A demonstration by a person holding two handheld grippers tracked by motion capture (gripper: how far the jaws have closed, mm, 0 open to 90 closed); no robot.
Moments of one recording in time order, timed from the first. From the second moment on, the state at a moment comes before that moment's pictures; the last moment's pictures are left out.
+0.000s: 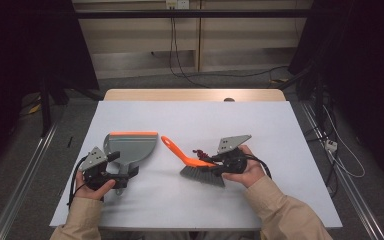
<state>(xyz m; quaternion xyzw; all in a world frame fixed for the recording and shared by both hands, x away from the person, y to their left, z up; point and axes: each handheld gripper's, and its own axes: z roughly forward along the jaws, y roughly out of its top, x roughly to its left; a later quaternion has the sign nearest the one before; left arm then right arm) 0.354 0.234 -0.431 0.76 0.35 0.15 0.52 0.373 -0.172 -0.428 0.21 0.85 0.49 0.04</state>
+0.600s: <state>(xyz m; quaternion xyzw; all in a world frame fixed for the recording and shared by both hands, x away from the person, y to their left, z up) 0.355 0.234 -0.432 0.76 0.36 0.15 0.52 0.405 -0.172 -0.432 0.19 0.85 0.49 0.05</state>
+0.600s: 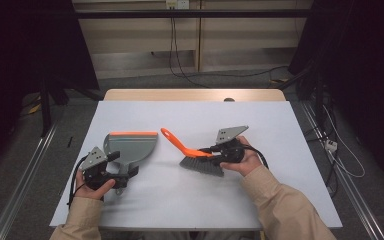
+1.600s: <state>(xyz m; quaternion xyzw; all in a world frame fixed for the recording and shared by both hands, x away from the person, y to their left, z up) 0.357 0.236 -0.434 0.76 0.36 0.15 0.51 0.470 -0.176 -0.433 0.10 0.86 0.47 0.16</state>
